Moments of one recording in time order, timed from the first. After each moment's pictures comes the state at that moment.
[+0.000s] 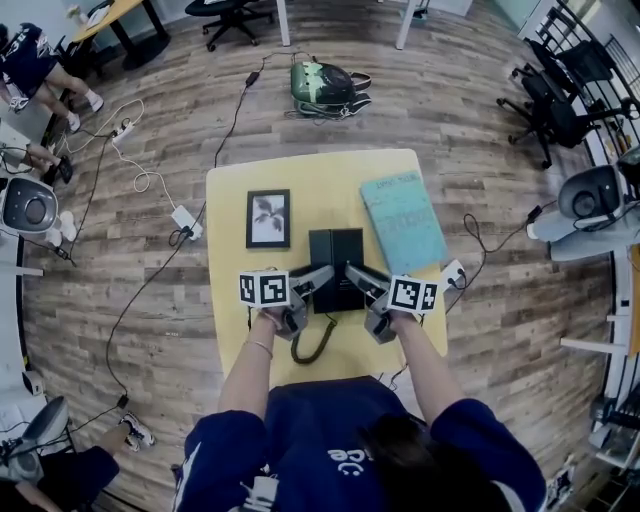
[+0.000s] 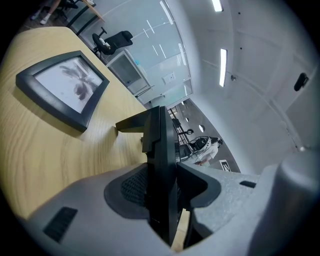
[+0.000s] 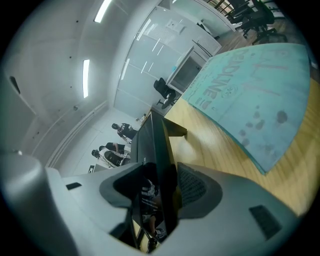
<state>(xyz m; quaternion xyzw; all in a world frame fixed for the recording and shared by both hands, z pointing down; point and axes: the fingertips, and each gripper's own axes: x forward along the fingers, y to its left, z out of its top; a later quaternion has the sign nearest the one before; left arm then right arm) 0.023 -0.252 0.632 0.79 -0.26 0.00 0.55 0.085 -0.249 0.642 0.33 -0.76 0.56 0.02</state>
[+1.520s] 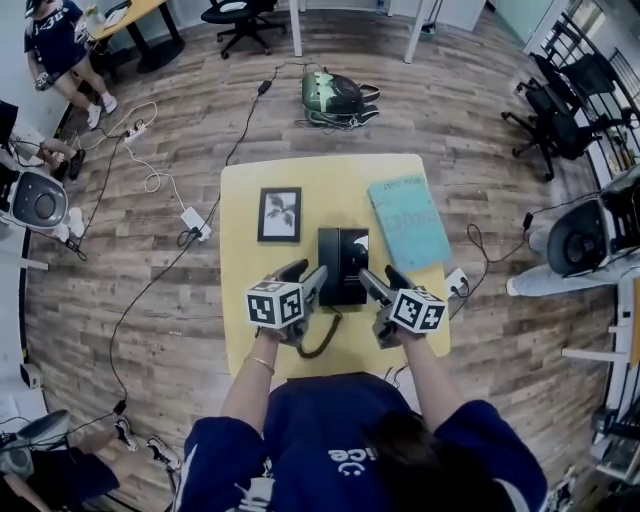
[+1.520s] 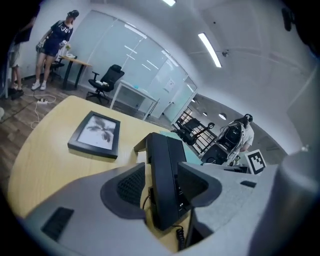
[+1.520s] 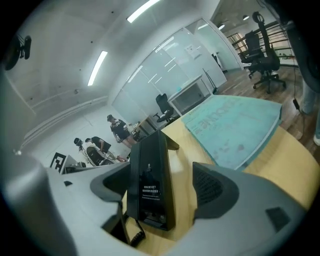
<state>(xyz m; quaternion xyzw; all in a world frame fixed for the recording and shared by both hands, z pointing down) -0.019 -0.234 0.601 0.80 -0.43 0.10 0.40 0.121 -0.235 0.620 0.44 -0.79 0.43 0.05</state>
